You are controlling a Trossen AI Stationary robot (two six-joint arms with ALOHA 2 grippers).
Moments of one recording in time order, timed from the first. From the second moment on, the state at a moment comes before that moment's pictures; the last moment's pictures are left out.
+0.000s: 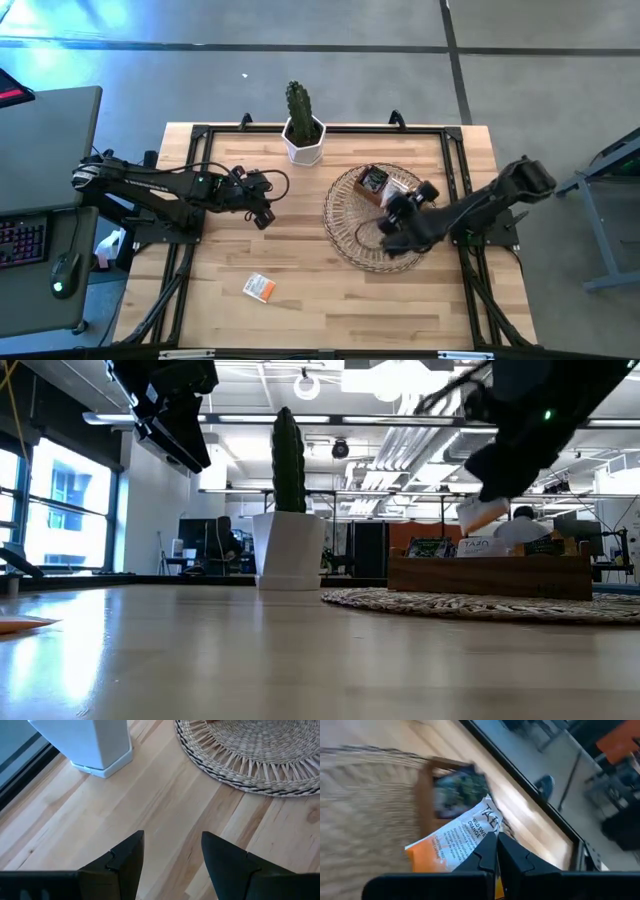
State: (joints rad) left arm -0.13 1.15 0.95 -0.80 -0.49 -0.59; right arm 0.37 1.52 0.94 -1.16 1.01 1.15
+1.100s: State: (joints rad) left arm -0.13 1.15 0.95 -0.78 -0.53 -0.61; right arm 0.09 1.43 0.73 -0.69 0.86 0.65
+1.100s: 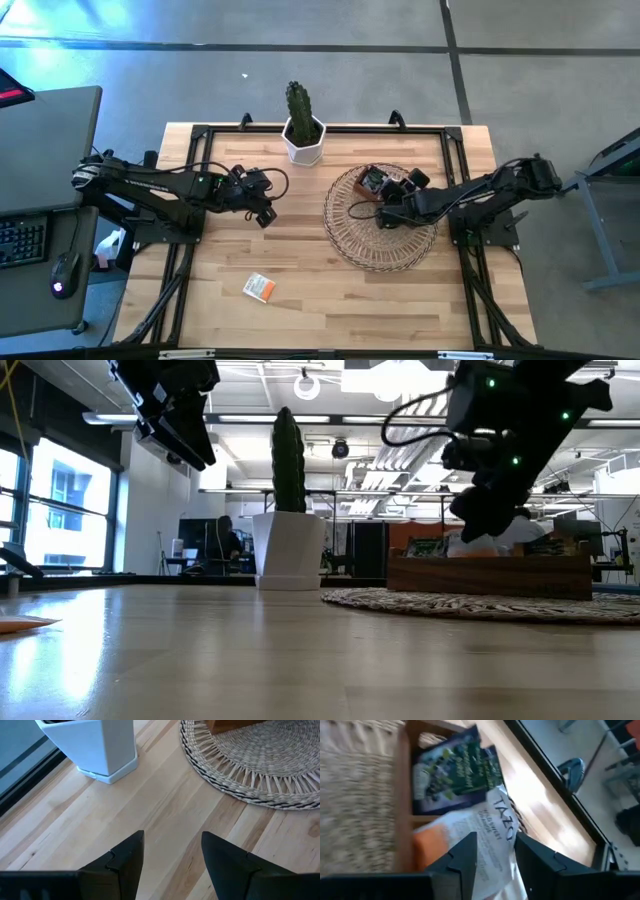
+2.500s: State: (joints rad) left arm -0.13 1.15 0.95 -0.78 -0.53 -0.61; right arm 0.00 1.43 0.75 -0.65 0.47 0.50
